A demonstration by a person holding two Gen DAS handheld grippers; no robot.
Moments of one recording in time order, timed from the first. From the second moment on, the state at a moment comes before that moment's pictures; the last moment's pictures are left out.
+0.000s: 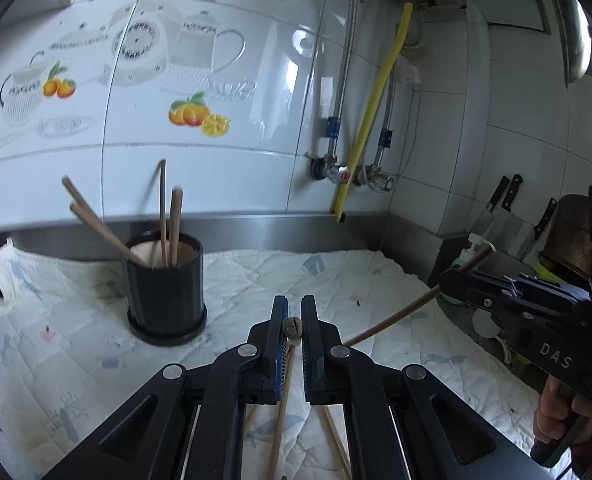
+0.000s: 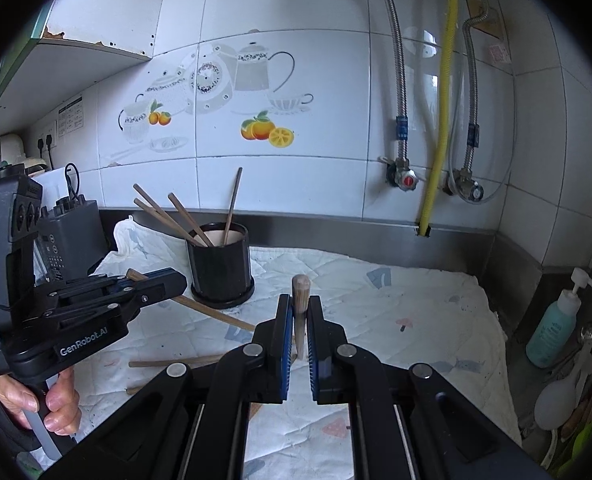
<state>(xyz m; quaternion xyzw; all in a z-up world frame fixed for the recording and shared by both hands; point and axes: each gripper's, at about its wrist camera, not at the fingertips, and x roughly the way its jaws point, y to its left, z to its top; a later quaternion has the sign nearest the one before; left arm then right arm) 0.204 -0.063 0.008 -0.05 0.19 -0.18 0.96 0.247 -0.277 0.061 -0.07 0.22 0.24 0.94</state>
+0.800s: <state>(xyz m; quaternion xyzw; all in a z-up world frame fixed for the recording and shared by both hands) 0.235 0.028 0.179 0.00 0.06 -0.11 0.99 0.316 -0.189 0.156 -0.10 0.18 0.33 0.92</state>
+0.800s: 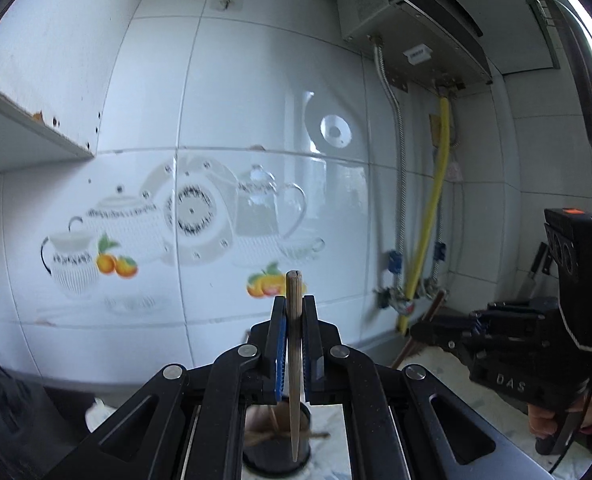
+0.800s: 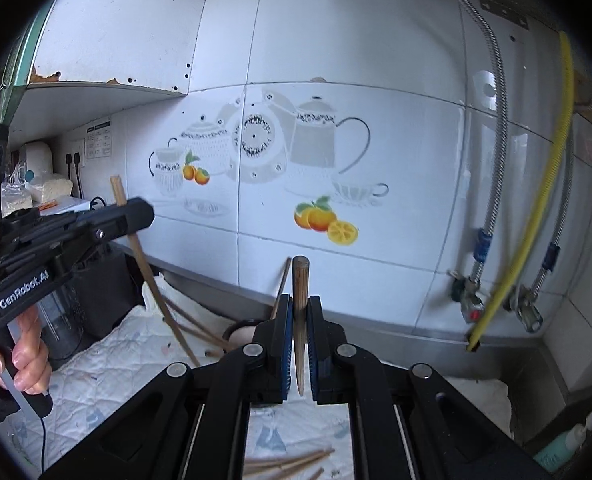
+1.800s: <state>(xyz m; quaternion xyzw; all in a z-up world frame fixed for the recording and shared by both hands) 0.271 0.040 0.129 0.03 0.16 -0.07 0.98 0.342 -0.164 0.122 -0.08 0.25 0.34 0.90</state>
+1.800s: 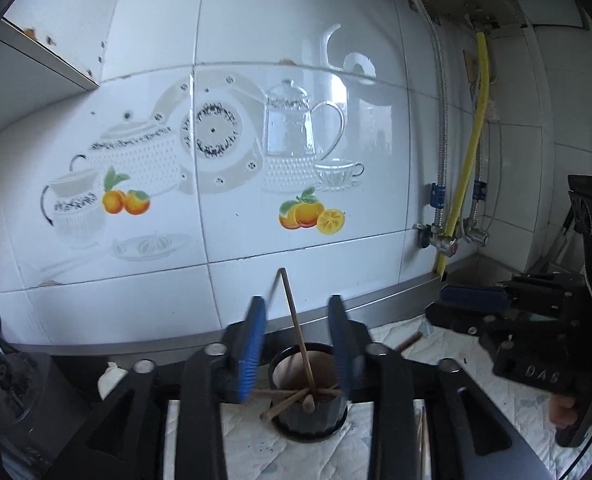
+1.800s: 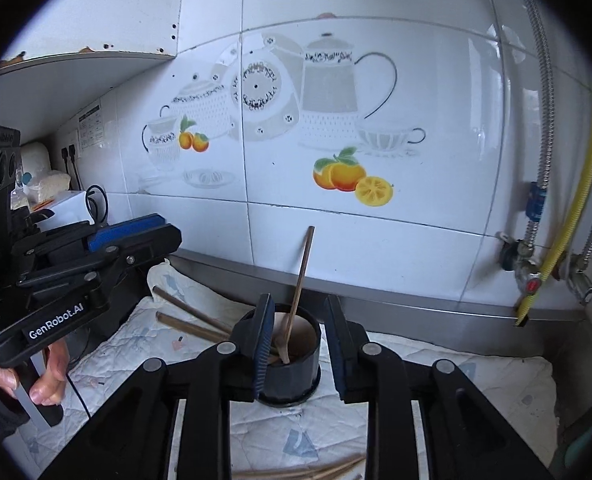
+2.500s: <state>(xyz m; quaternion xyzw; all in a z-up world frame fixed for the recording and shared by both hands) 0.124 0.002 0.025 0.08 0.27 -0.14 0.95 0.207 -0.241 0.031 -0.08 0.32 0.26 0.91</state>
